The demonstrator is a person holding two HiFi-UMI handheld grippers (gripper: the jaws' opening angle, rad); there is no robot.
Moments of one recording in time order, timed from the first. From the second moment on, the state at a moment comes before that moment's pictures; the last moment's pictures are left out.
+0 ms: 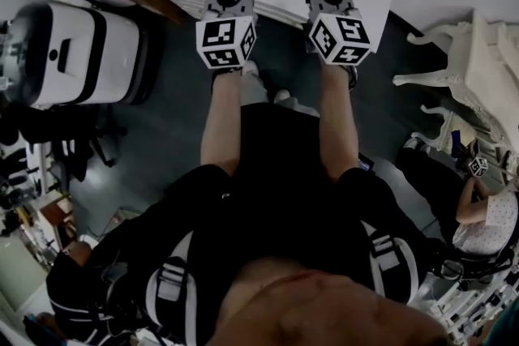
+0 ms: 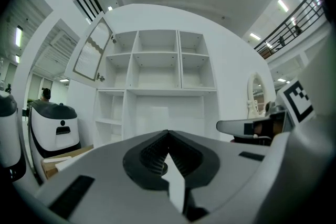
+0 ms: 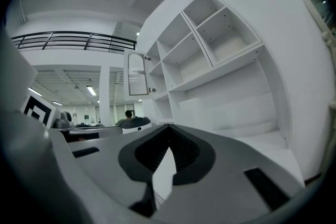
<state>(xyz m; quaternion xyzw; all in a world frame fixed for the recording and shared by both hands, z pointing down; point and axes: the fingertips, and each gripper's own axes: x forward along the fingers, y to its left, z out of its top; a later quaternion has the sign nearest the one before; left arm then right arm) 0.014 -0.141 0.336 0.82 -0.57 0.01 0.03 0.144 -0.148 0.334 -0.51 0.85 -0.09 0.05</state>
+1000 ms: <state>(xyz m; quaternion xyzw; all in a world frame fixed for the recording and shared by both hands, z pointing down) 0.003 -0.178 0.399 0.80 -0.59 0.02 0.09 0.129 -0.184 0.393 -0.49 0.86 -0.10 -0.01</state>
